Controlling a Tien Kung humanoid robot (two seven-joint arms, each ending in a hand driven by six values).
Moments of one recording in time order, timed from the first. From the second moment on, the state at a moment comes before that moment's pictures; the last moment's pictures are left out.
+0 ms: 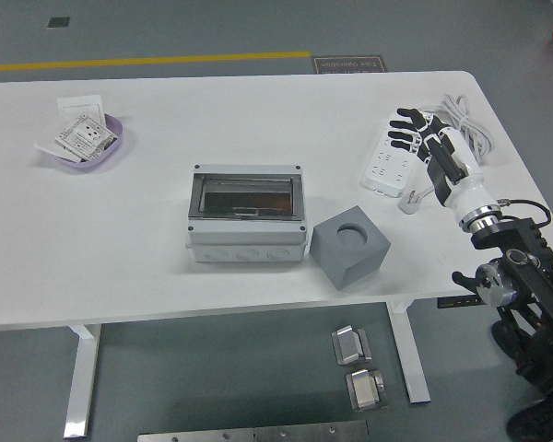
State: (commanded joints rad) left arm 0.09 0.06 -1.83 -0.18 2.00 -0.08 0.37; right arm 0.30 -0.25 1.26 1.24 -0.99 -0.04 0.19
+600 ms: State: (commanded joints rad) left arm 0.09 0.06 -1.82 -0.18 1.98 -0.08 0.36; right arm 0.31 -0.24 1.29 1.24 -0.99 -0.06 0.23
